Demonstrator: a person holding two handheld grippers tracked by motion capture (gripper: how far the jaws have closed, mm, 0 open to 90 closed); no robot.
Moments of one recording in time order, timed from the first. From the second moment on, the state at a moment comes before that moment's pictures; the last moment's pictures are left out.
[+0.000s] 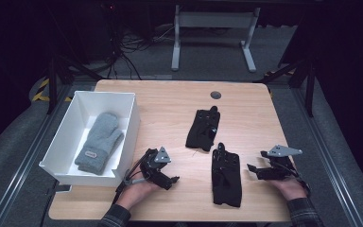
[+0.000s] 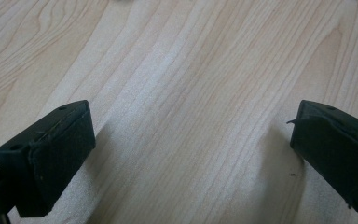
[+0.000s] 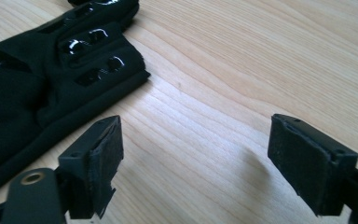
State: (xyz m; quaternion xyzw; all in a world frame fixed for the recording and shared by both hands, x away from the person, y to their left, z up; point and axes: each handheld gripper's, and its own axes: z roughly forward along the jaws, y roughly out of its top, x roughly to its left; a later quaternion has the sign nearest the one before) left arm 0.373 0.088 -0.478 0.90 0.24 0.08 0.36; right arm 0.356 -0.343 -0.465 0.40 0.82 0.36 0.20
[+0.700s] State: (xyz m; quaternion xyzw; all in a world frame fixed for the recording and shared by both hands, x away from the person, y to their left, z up) left arm 0.401 0.079 -0.446 0.89 0.25 0.03 0.37; right arm 0.359 -0.343 -0.469 0.41 0.82 0.35 0.19
